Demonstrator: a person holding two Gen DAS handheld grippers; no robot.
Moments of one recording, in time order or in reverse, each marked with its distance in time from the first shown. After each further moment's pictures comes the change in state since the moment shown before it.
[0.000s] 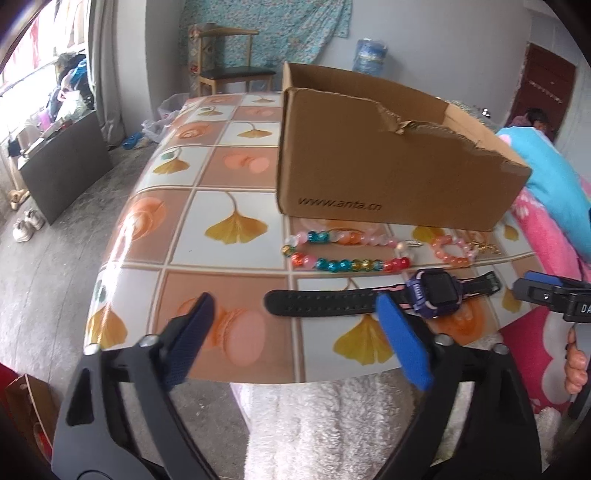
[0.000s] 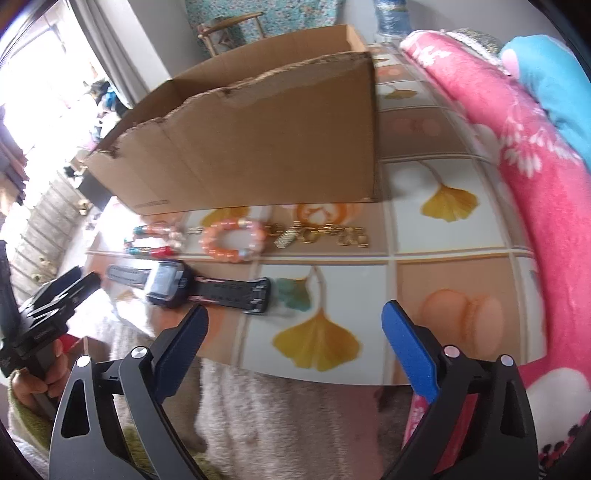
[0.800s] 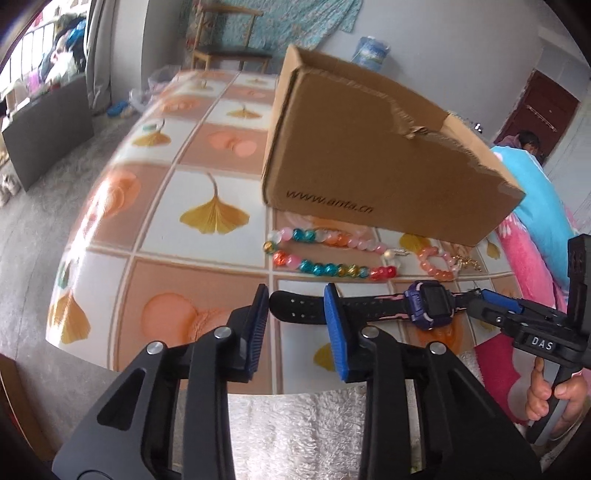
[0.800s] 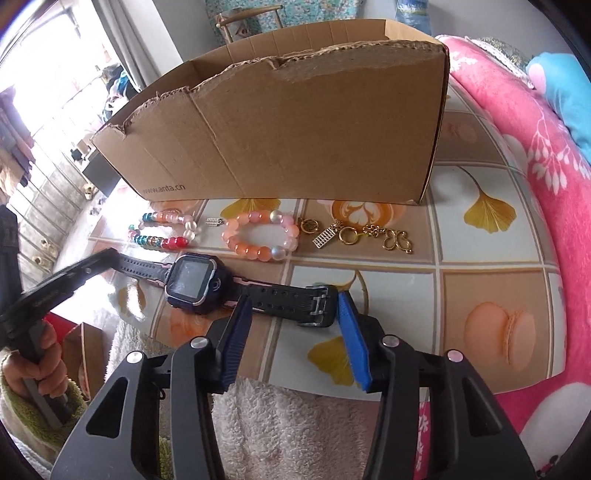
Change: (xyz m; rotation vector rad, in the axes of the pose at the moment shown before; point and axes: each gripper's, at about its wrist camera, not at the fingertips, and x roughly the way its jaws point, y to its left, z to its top) left arm 0.013 0.009 0.002 -0.094 0.030 -0.106; right arm 0.022 0.027 0.002 -0.071 0.009 -0.046
